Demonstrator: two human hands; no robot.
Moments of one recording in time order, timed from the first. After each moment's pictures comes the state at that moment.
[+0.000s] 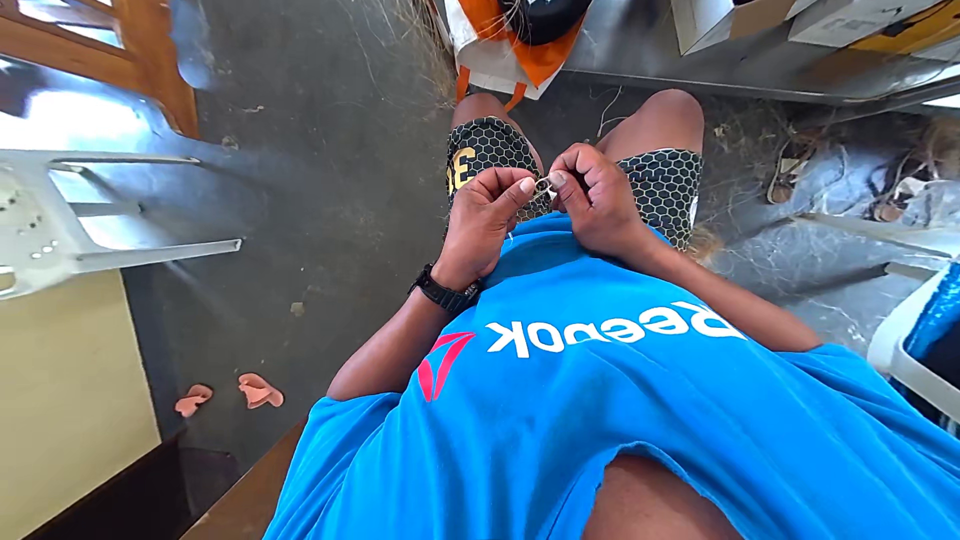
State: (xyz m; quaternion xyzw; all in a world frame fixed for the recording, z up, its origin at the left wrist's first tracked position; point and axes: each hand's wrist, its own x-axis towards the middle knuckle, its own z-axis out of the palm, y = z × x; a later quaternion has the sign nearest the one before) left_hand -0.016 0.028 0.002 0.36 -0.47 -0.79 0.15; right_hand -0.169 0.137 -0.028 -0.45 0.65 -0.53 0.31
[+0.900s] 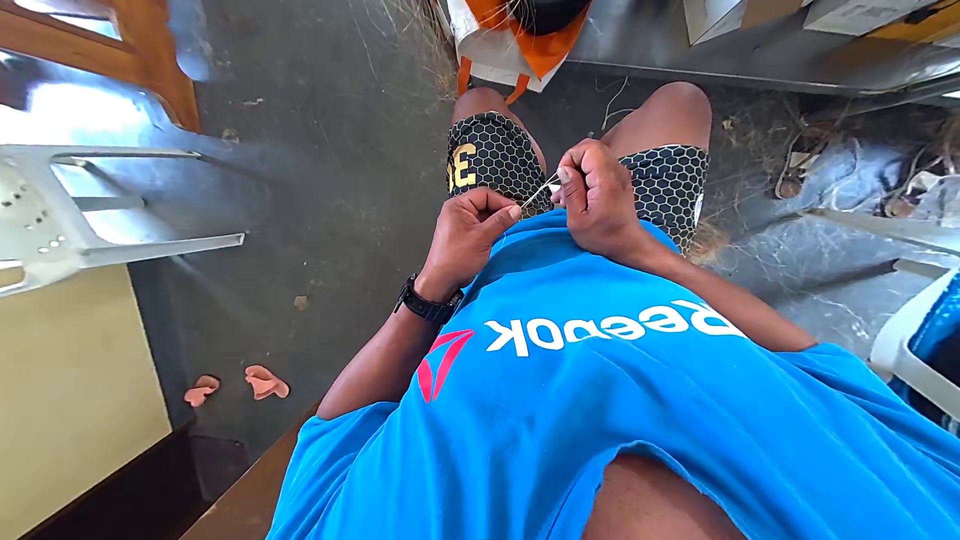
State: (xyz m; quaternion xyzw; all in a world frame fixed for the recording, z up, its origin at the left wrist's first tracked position) left_hand 0.011 0.020 -0.001 0.35 -0.58 -0.72 0.10; right_hand -0.165 0.136 -0.037 -0.46 0.71 -0.49 0.22
